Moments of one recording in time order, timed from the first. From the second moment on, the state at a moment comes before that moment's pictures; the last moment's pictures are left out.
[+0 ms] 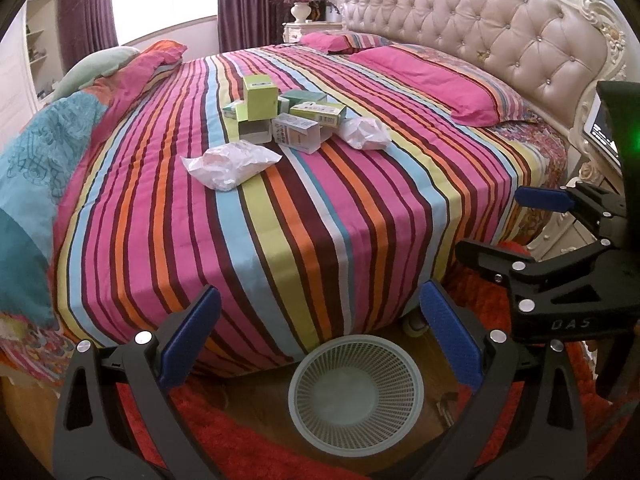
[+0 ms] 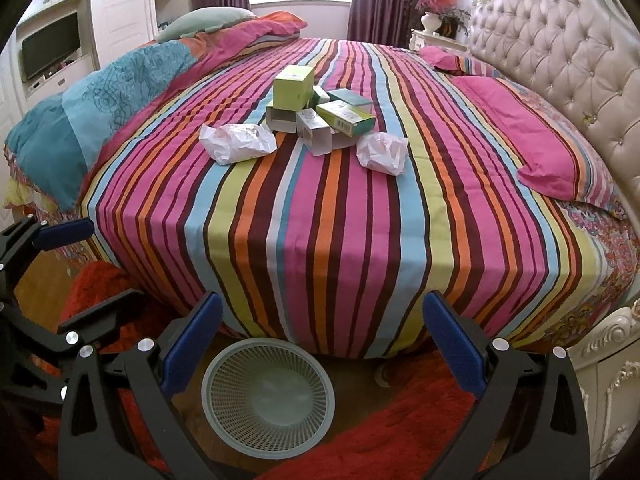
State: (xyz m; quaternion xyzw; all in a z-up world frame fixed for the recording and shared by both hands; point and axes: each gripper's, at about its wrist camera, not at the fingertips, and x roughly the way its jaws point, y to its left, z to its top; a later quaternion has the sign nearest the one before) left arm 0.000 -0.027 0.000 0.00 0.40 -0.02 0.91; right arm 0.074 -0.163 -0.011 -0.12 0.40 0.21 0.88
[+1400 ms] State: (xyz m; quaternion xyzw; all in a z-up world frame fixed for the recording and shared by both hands) left arm 0.097 0.024 -0.028 0.03 0.41 0.01 0.91; right arm 0.161 -0.164 -0.027 -0.11 0.39 0.21 0.89
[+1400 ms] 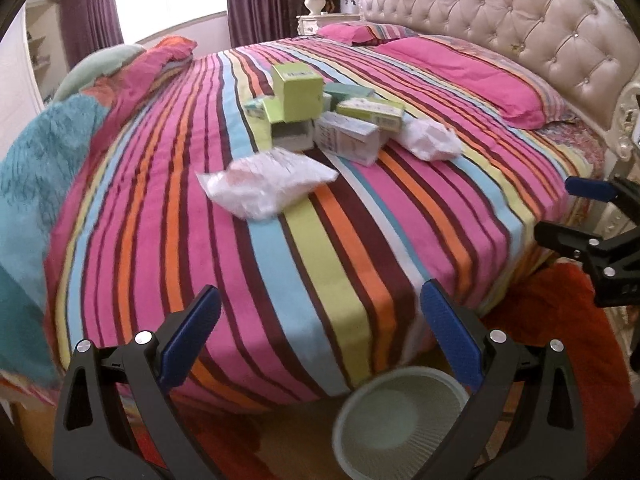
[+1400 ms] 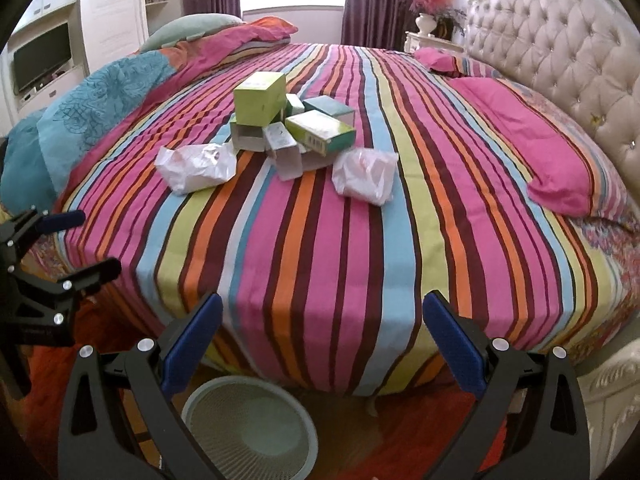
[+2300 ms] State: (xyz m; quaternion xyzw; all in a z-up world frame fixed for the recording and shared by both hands) left arm 0.247 0.055 -0.058 0.16 0.44 0.00 0.88; right arm 0.310 -0.145 -0.056 -0.06 0.46 0.18 0.87
